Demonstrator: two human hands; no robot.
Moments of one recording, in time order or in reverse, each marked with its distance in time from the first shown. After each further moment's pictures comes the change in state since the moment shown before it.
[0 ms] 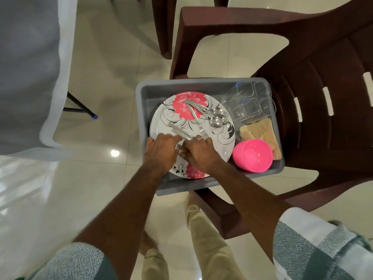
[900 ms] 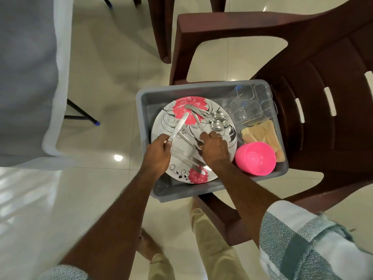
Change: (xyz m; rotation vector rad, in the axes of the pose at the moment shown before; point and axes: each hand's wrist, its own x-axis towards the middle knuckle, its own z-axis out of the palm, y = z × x) left_hand -0.001 -0.010 -0.007 -0.603 0.132 -0.208; right_hand 0.017 0.036 0.009 -0.078 0.164 0.322
